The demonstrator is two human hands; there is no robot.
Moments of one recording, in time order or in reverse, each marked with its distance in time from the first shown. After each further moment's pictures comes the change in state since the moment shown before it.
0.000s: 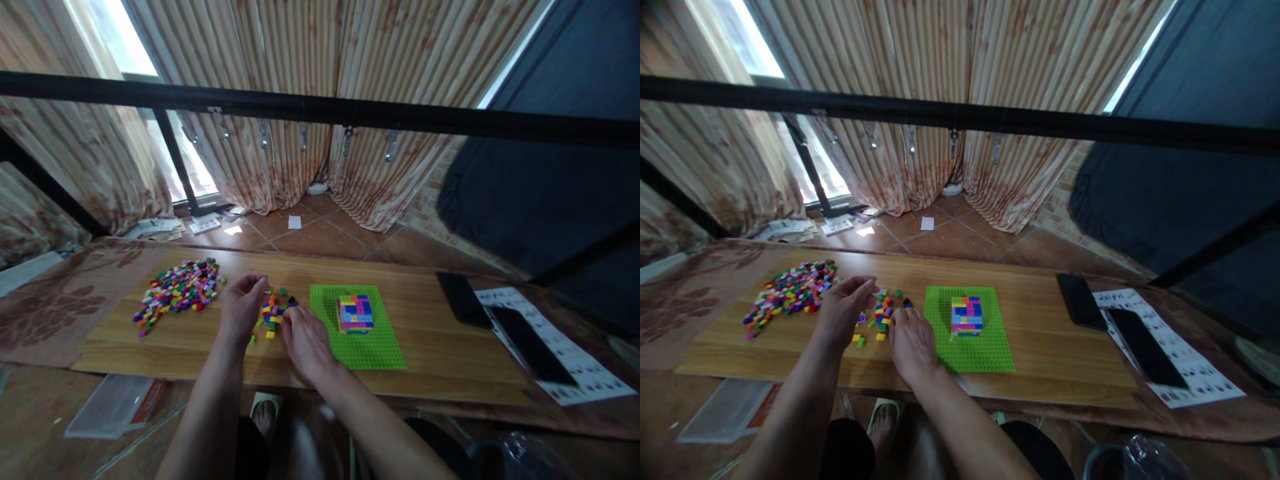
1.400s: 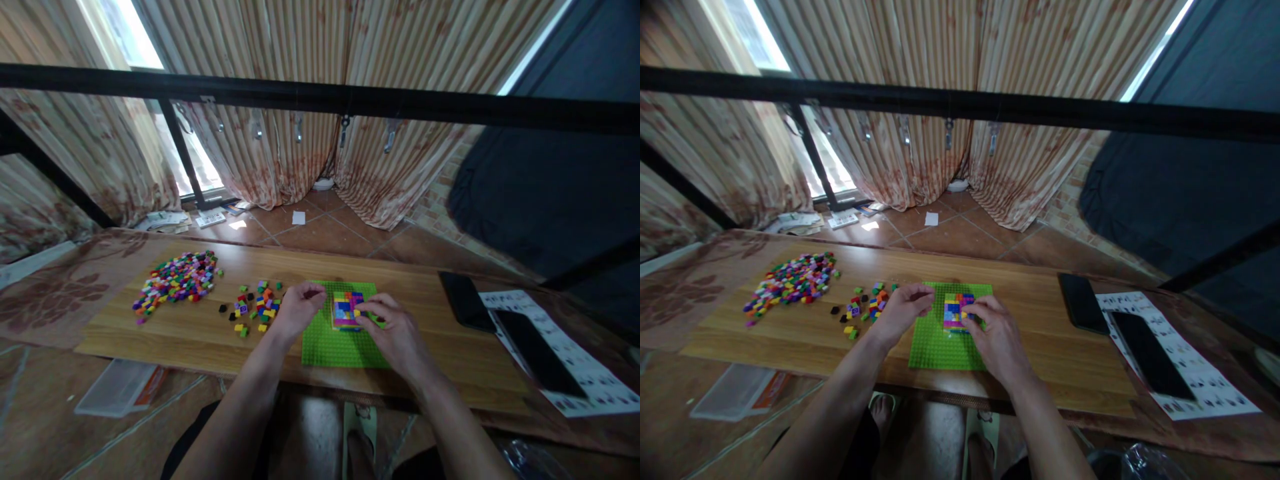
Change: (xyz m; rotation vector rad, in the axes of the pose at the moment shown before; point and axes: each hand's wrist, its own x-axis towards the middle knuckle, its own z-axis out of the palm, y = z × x) left_hand -0.033 -0.035 0.081 0.094 -0.430 -0.107; right_hand -0.043 0.115 -0.106 0.242 0.137 0.066
